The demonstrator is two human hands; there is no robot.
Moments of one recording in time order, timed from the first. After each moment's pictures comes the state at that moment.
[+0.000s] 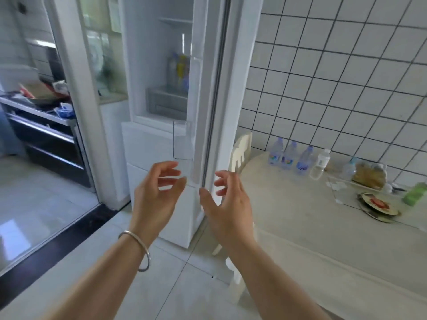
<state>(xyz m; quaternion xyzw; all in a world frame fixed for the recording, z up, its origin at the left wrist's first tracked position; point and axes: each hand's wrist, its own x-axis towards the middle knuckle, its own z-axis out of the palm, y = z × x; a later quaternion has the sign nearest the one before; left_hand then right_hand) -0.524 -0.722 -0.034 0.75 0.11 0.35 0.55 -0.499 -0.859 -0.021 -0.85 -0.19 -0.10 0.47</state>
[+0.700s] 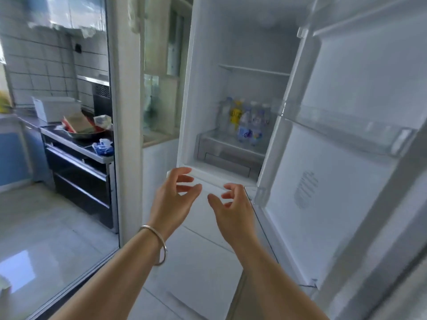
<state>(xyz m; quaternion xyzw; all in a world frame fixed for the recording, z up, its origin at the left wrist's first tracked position) -0.355 -0.402 0.008 0.75 0.11 0.35 0.55 -0.319 -0.529 0.018 -0.84 -0.17 -0.03 0.52</state>
